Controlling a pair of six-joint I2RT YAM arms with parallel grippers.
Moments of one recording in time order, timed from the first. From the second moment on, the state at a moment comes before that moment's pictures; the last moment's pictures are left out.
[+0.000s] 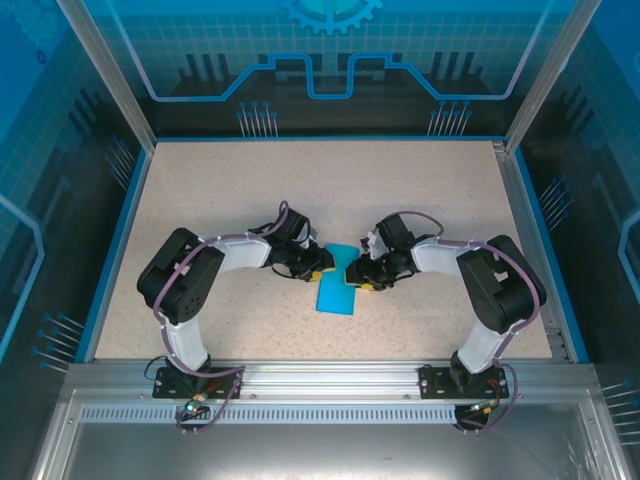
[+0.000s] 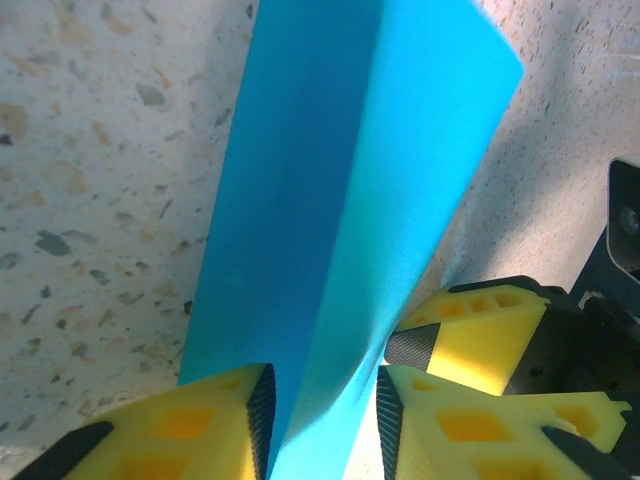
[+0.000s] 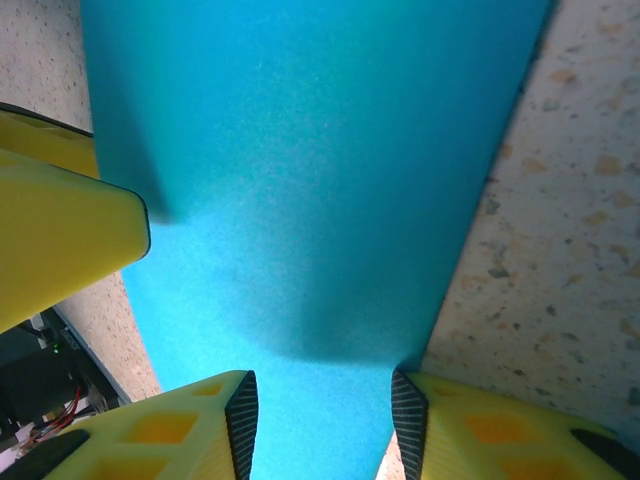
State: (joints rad) left arm -0.52 1.83 0.96 -0.15 0.60 -0.97; right arm 0.45 1.72 0.81 -0.28 -0.64 0.57
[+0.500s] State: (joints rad) left arm -0.52 1.81 1.05 -0.20 0.65 -0.86; right arm 0.40 1.51 0.77 -0.30 -0.55 0.57
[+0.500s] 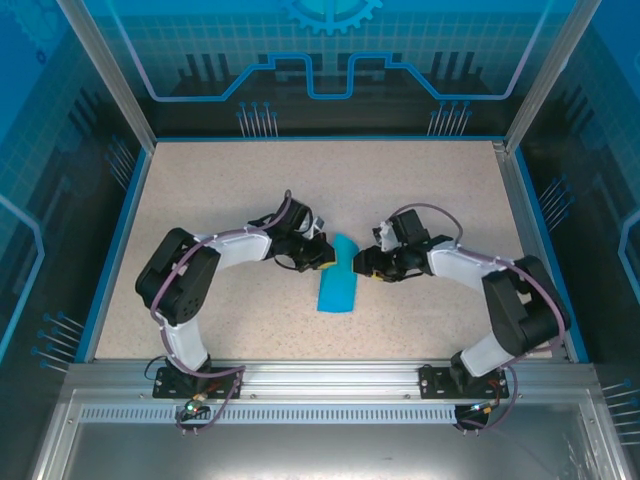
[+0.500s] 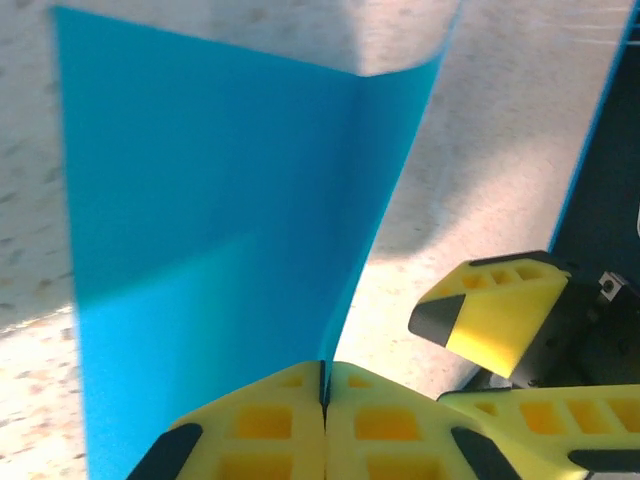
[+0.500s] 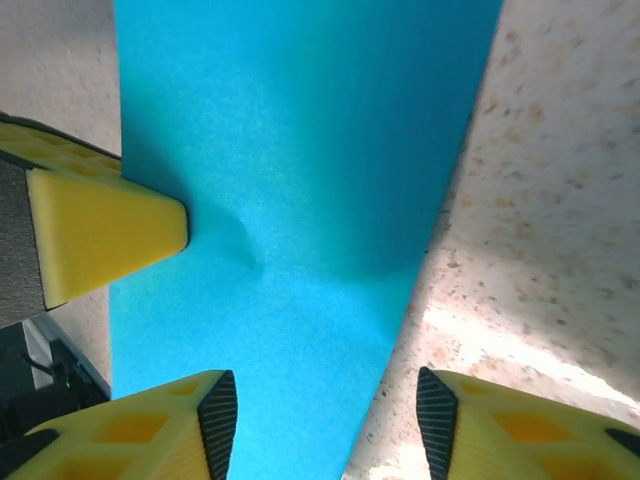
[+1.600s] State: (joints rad) left arm -0.57 1.92 1.53 -0.80 0.55 -0.52; right arm 0.32 1.03 0.65 -0.40 -0.29 0.54
